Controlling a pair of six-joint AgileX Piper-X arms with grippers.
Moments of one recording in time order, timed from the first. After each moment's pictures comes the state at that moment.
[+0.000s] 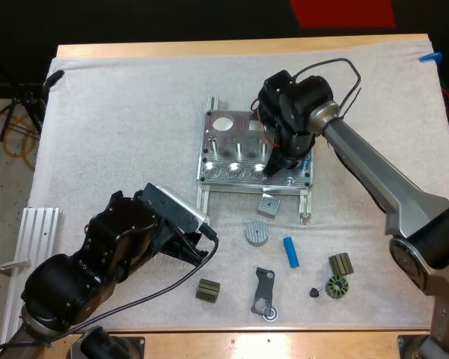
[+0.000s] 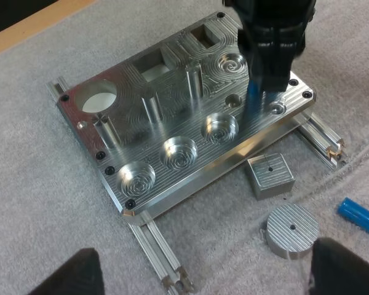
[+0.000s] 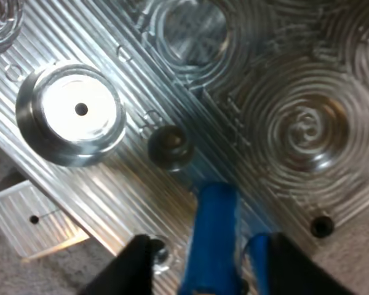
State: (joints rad) left arm -0.67 0.77 -0.96 0.98 -0.08 -1.77; right arm 0.59 2.04 -1.84 1.37 0.06 -2.13
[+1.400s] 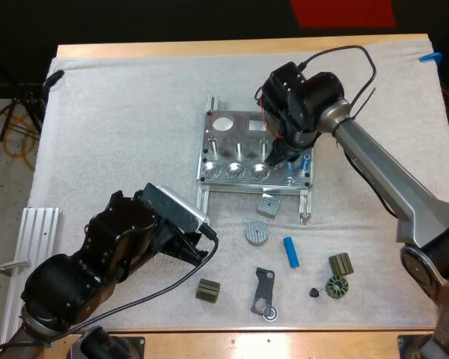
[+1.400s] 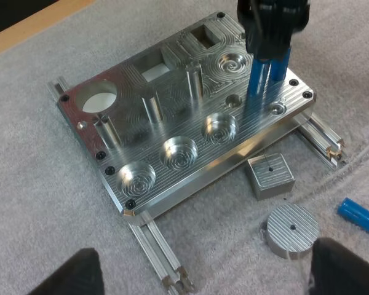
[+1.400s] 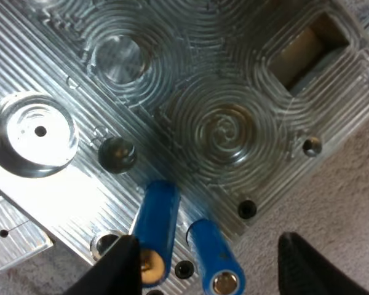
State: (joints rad) left arm -0.67 0.77 -0.96 0.98 -0.08 -1.77; right arm 0.59 1.97 -1.83 1.33 0.16 -2.09
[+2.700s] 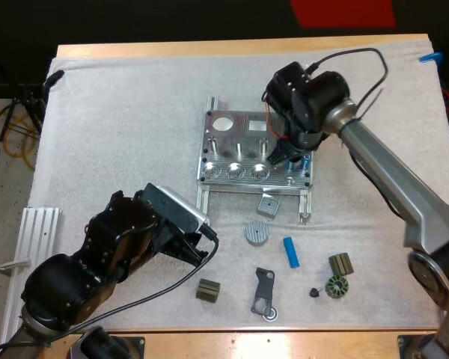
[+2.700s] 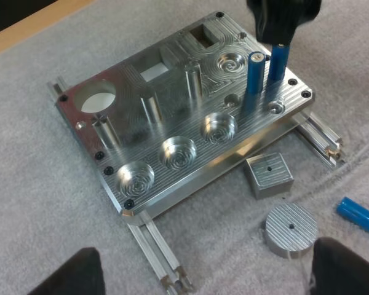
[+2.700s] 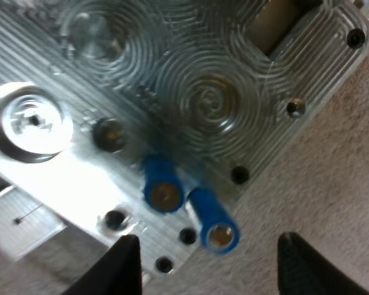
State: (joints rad) left arm -0.67 0.77 -0.96 0.98 -0.07 -1.77; right arm 0.59 1.91 -1.82 1.37 0.15 -1.98
